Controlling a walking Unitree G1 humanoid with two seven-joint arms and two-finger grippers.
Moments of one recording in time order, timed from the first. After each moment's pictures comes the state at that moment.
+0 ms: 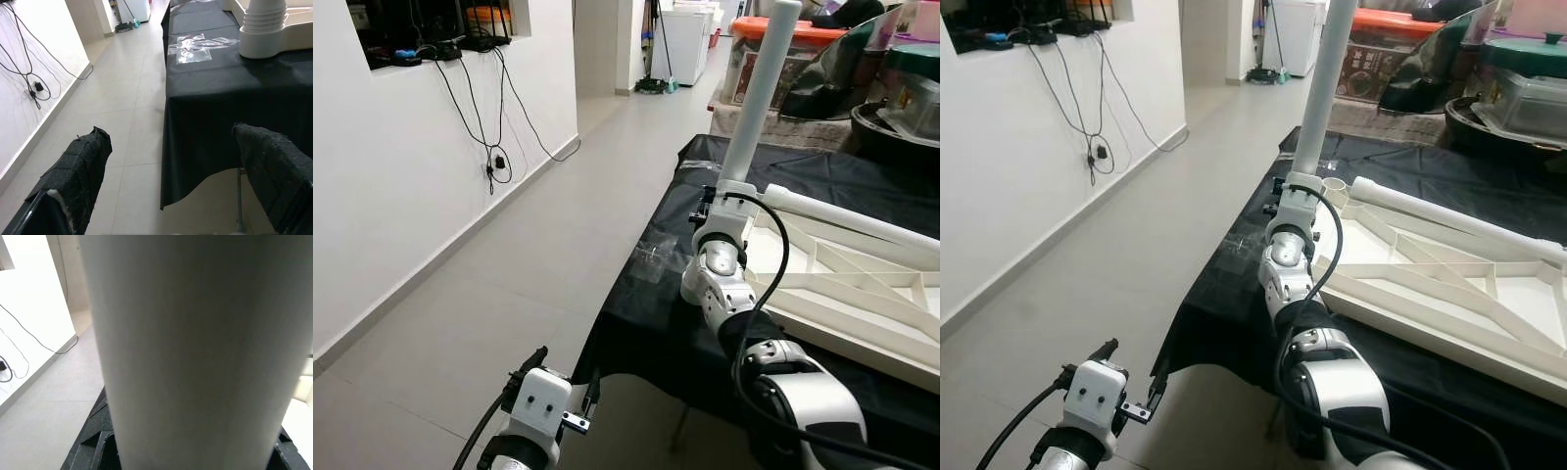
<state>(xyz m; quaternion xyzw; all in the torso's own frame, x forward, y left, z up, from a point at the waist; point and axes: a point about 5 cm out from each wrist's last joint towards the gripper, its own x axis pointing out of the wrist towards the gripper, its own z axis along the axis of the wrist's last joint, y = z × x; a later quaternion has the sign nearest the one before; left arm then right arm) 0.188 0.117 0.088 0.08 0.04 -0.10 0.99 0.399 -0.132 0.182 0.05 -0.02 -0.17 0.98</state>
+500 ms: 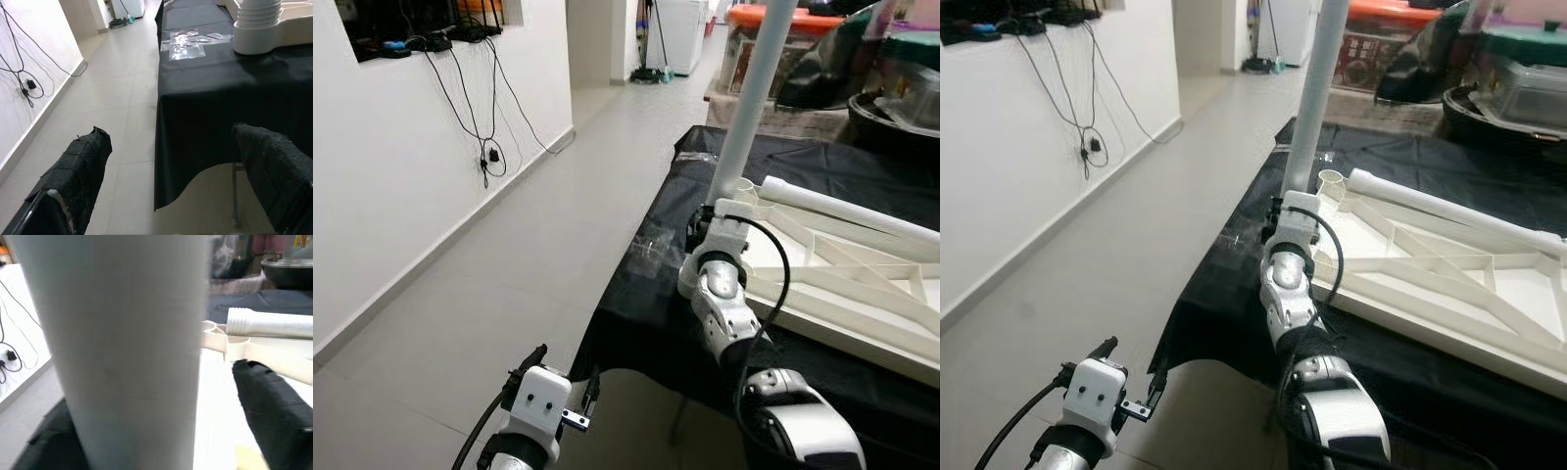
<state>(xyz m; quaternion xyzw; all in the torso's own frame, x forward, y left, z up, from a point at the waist) 0.189 0.116 0.089 0.08 0.03 -0.11 0.99 0.381 -0.132 0.158 0.03 -0.04 -0.12 0.99</state>
